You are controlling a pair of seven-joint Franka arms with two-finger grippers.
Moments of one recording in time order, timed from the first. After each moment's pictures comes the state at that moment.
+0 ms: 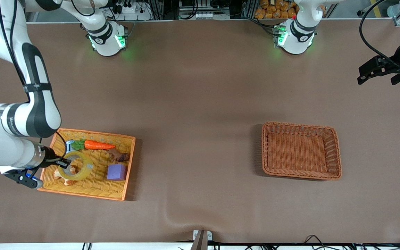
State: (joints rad) left arm 0.07 -0.02 -0.14 -1.51 0.00 1.47 -0.04; right arm -0.02 0.58 0.02 -1.42 -0.01 1.92 0.41
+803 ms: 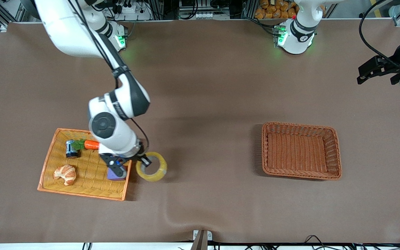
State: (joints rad) left arm 0.07 -0.02 -0.14 -1.52 0.00 1.47 -0.04; right arm 0.41 0.70 0.04 -1.40 0.02 2.25 1.24
